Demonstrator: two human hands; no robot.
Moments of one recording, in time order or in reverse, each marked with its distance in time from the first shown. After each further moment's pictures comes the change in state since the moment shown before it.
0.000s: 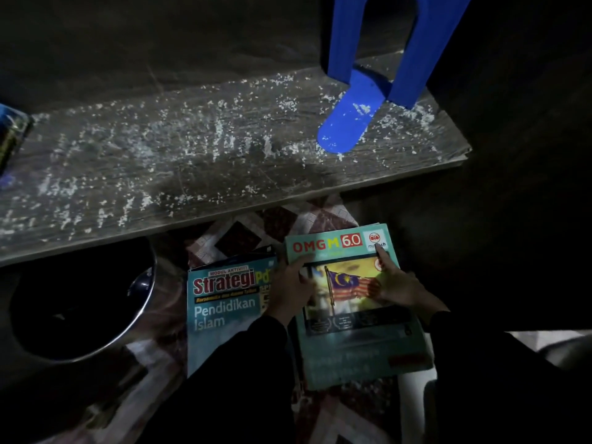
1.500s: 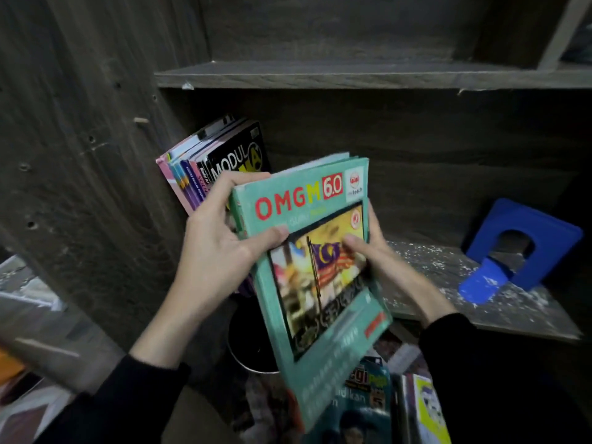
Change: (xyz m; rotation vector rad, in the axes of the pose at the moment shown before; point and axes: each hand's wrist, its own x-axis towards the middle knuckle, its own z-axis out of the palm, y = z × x) left_hand -0.307 0.116 -0.394 -0.424 0.791 0.658; right_hand -0.250 -0.377 -0.022 0.647 -0.319 -1.017
